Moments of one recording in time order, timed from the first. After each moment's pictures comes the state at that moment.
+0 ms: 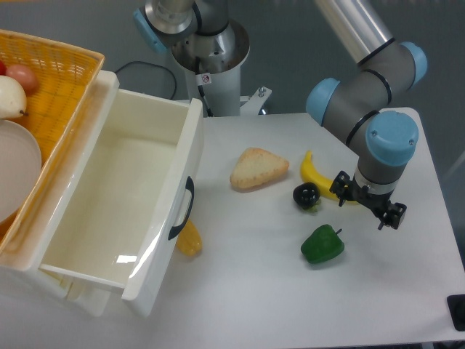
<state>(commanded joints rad) 2.74 -2.11 -1.46 -1.08 1.61 1.35</state>
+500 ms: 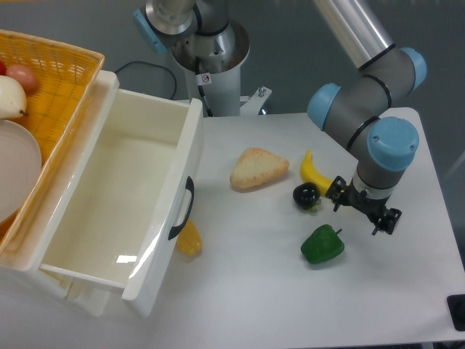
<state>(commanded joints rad) 2.74 -2.13 -1.50 -1.05 1.52 1.33</state>
